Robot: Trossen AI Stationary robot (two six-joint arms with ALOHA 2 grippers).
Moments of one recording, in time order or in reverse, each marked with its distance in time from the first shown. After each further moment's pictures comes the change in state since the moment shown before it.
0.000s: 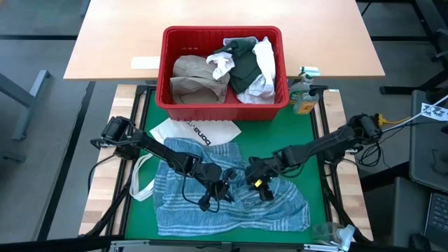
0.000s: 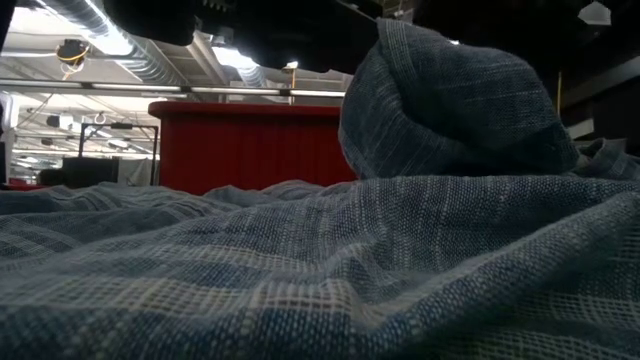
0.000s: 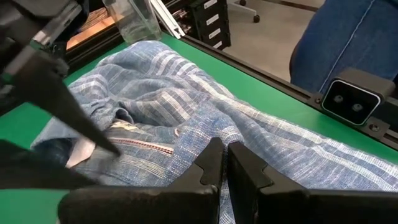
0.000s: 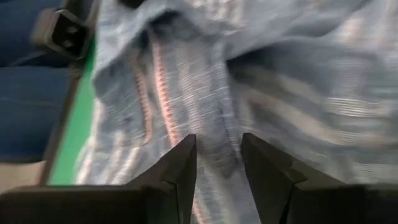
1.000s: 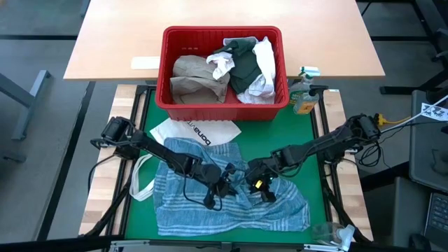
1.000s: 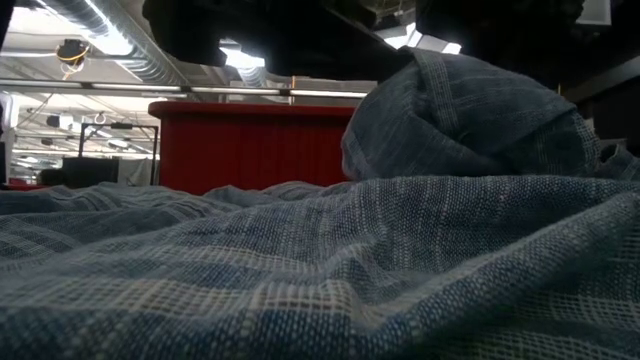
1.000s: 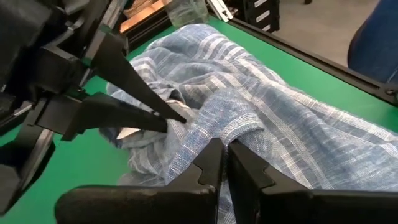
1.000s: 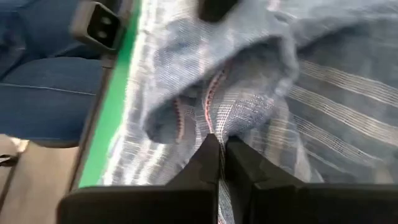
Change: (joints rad) left arm -0.012 0.000 0.000 0.013 -0.216 -0.001; right arm -0.009 0.008 0.000 -0.001 -0.105 0.002
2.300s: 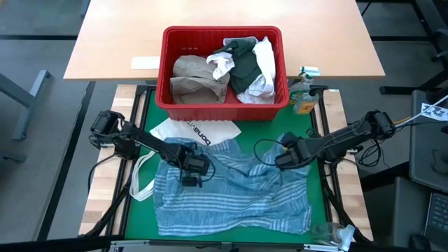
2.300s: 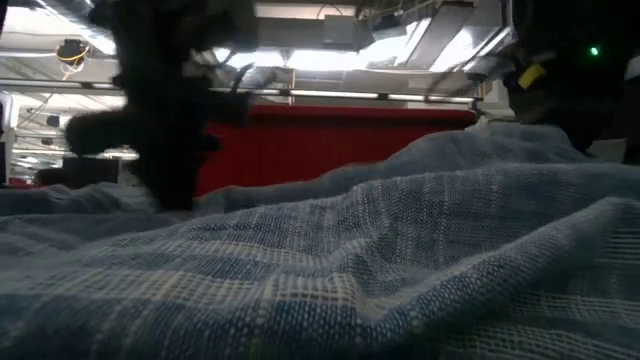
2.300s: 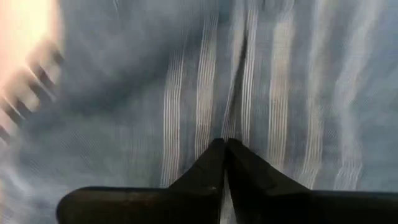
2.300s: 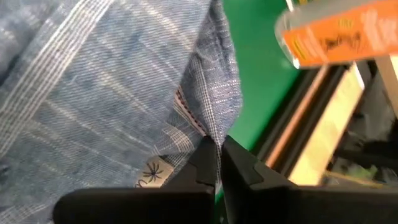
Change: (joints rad) left arm 0.072 -0.143 -0.143 -0.898 -0.232 -0.657; right arm -0.001 -0.200 -0.072 -1.115 0.782 0.912
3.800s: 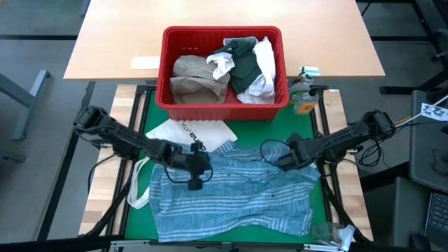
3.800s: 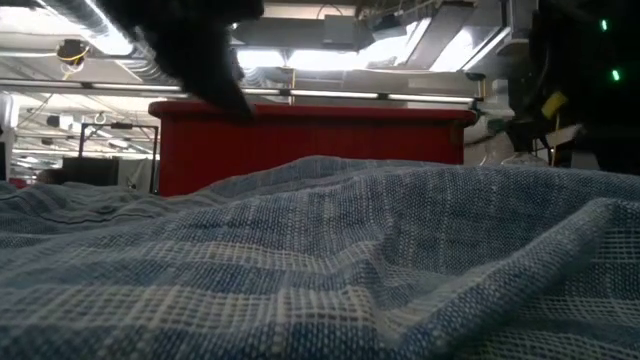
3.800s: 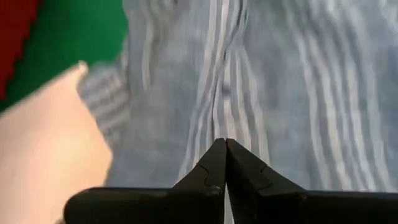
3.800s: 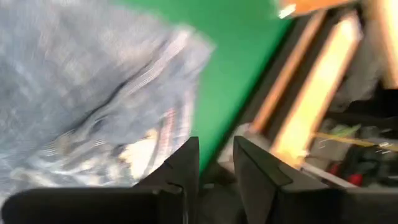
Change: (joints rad) left arm -0.055 -0.223 -0.014 0.359 -0.059 0.027; right arm 0.000 0.001 -0.046 -0.076 -0.091 0.085
